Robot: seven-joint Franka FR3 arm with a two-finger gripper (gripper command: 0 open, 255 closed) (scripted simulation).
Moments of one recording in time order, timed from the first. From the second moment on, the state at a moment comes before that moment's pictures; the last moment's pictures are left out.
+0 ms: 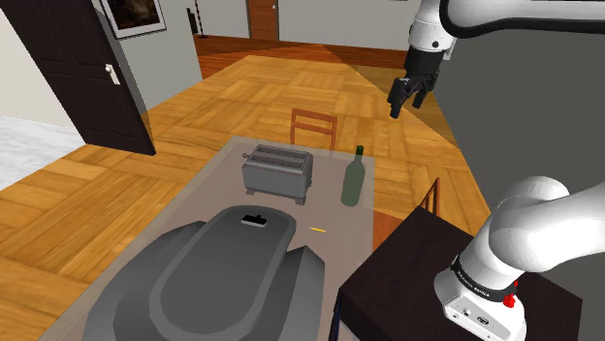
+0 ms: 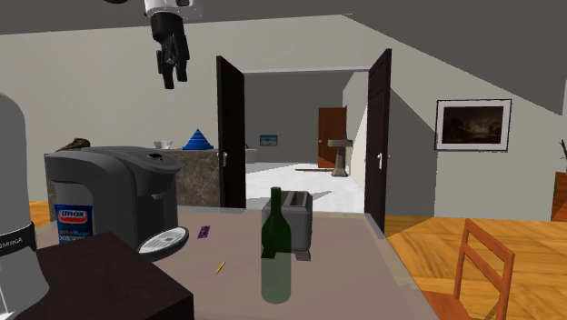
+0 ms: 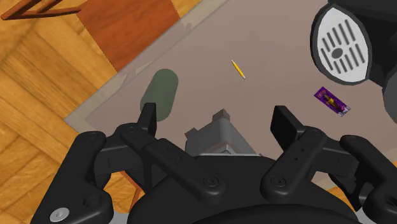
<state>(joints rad) 0.02 -0.74 -0.07 -2.34 -0.12 1.66 0.11</state>
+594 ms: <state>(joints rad) 0.01 -0.57 -0.15 -2.37 -0.15 1.85 0.02</state>
